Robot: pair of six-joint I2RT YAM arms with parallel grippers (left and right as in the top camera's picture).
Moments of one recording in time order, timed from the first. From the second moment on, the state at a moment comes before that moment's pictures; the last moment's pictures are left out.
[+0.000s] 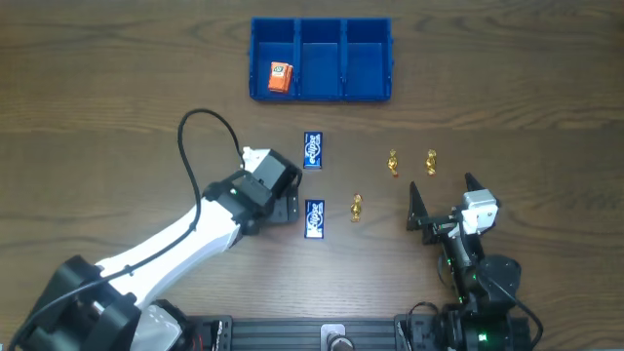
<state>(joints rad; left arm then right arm) -0.69 1.48 0.77 -0.54 -0.16 -0.68 0.03 0.01 0.01 -0.06 -0.15 0.05</state>
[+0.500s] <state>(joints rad) -0.71 1.62 0.76 -0.44 -0.17 -0.70 0.03 0.01 0.01 -0.06 -0.15 0.05</state>
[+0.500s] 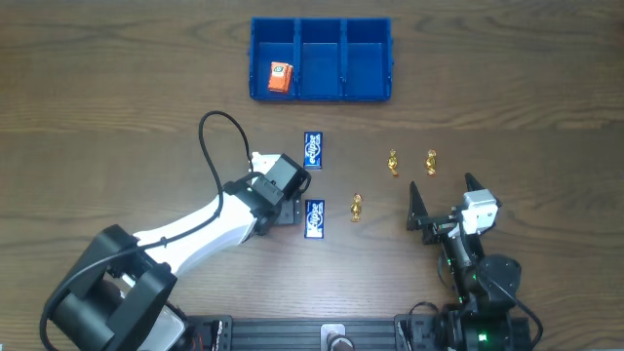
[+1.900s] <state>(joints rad) -0.40 2.10 1.81 -0.65 -0.24 -0.38 0.03 0.01 0.01 -0.06 -0.15 0.05</state>
